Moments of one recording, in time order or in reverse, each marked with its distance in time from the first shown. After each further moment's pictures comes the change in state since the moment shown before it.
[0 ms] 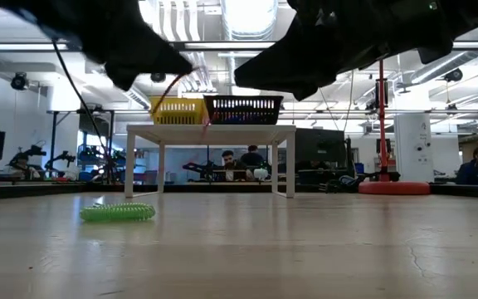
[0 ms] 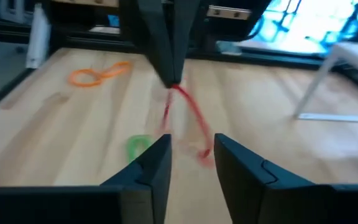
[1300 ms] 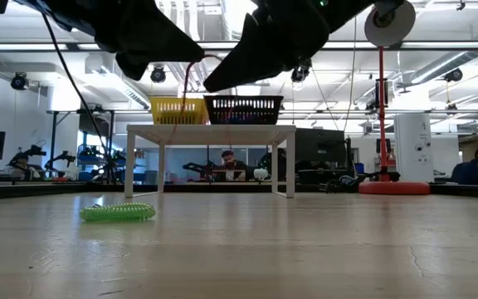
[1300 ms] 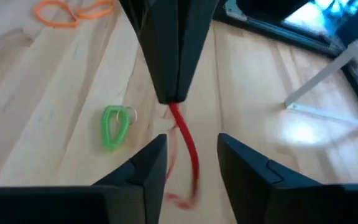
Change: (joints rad) left arm 0.018 -0.001 0.043 -0.016 0.026 0.061; right arm -0.024 0.086 0.381 -0.585 0.031 -0.111
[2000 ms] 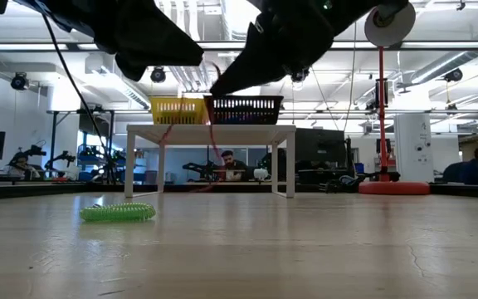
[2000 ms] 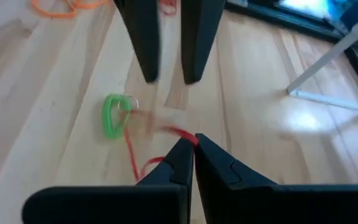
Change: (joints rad) left arm 0.000 0.000 0.000 -0.013 0.000 -0.004; right arm 0.001 -0.009 -0.014 -0.022 0.001 0.033
